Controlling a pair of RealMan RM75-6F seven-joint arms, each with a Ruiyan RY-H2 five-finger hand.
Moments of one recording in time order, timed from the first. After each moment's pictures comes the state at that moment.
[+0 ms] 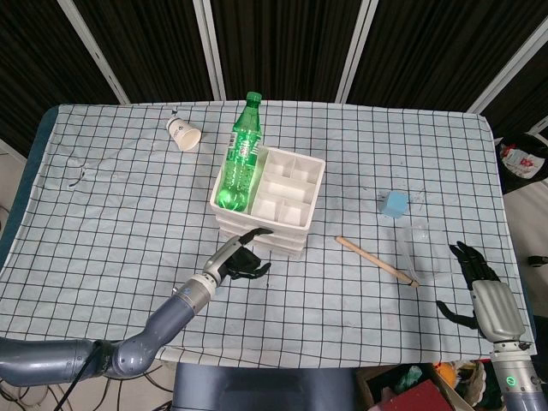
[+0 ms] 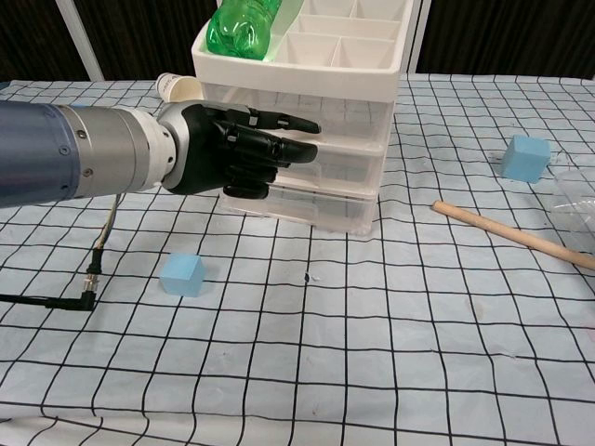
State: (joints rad) left arm -0.83 -1.56 -0.38 -1.83 0.59 0.77 -0.31; right arm 0.11 -1.14 0.06 -1.65 -1.49 1.41 0.12
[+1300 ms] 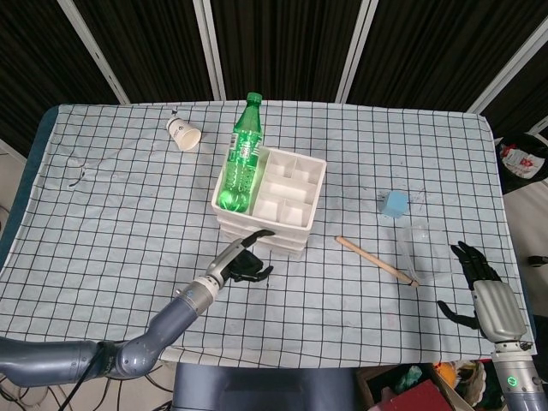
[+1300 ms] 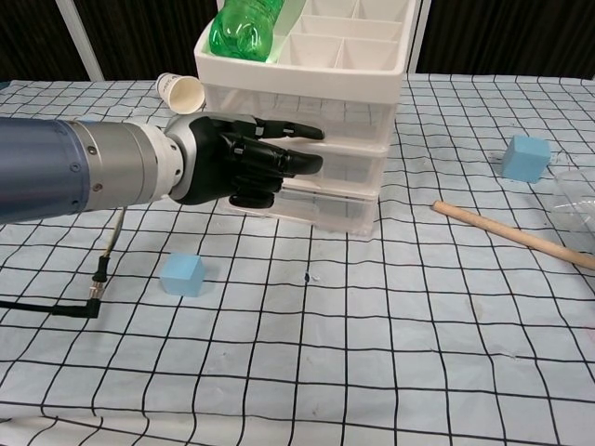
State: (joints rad) left arm -0.83 -1.59 -0.37 -1.80 0.62 0.75 -0.32; right arm 0.11 -1.14 0.06 -1.64 -1.49 1.41 0.12
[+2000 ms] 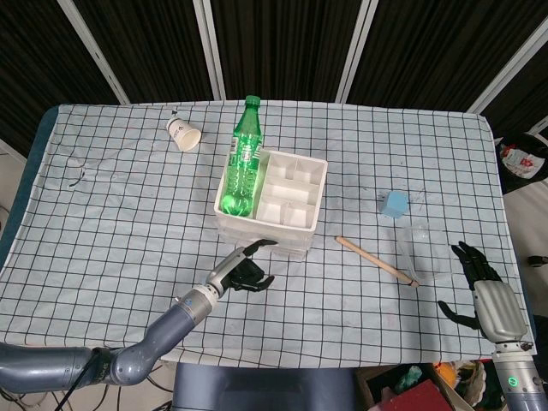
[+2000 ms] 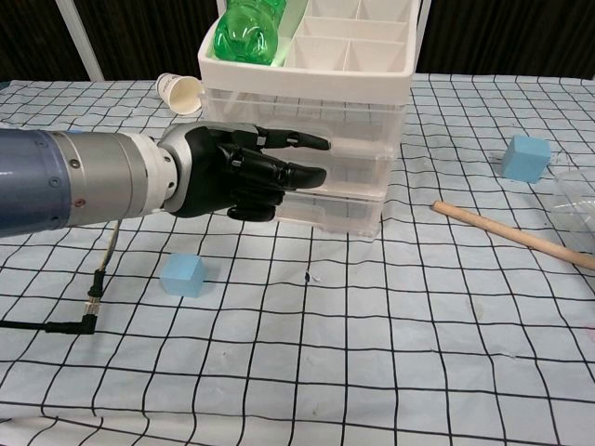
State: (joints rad) left arm -0.80 -1.57 -0.34 -1.86 0.67 0.74 -0.32; right arm 0.11 -1.14 0.06 -1.64 -1.49 1.42 0.13
